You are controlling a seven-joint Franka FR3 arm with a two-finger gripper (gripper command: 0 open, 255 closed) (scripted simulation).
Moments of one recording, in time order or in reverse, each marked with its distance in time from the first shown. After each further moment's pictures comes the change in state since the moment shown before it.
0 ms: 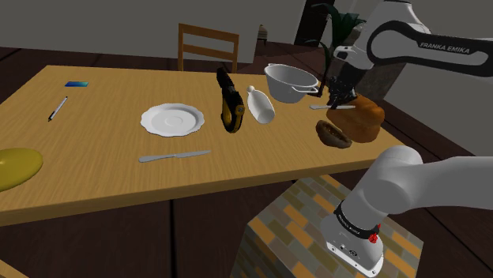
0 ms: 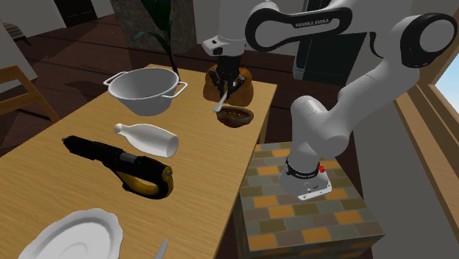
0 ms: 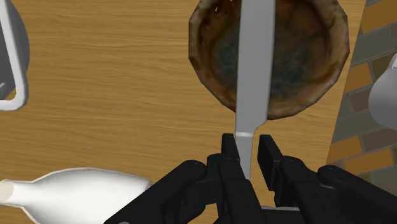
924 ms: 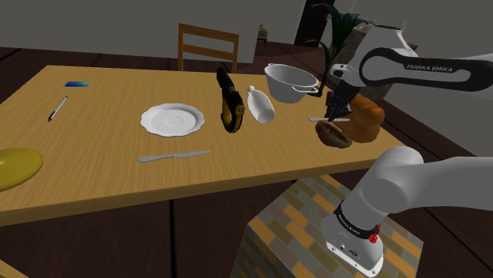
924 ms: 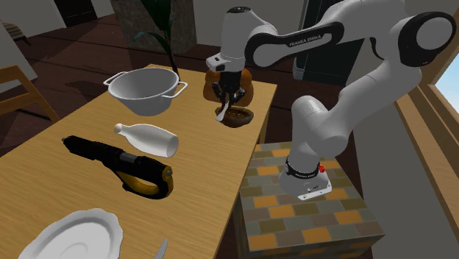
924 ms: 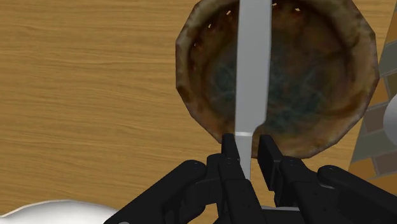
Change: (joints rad) arm -0.036 0.005 -0.088 -0.132 -0.076 0.143 -0.025
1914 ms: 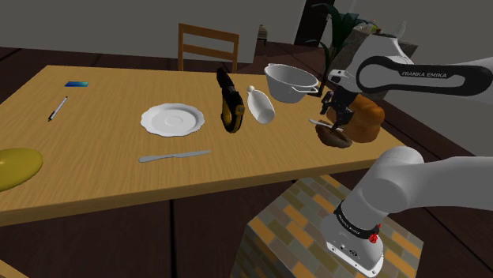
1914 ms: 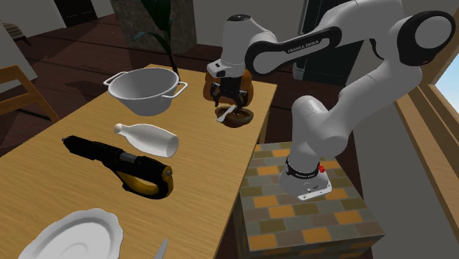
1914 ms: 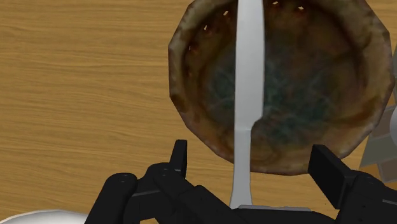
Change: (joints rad) arm -0.010 0.009 -0.024 -0.045 -0.023 0.054 0.001
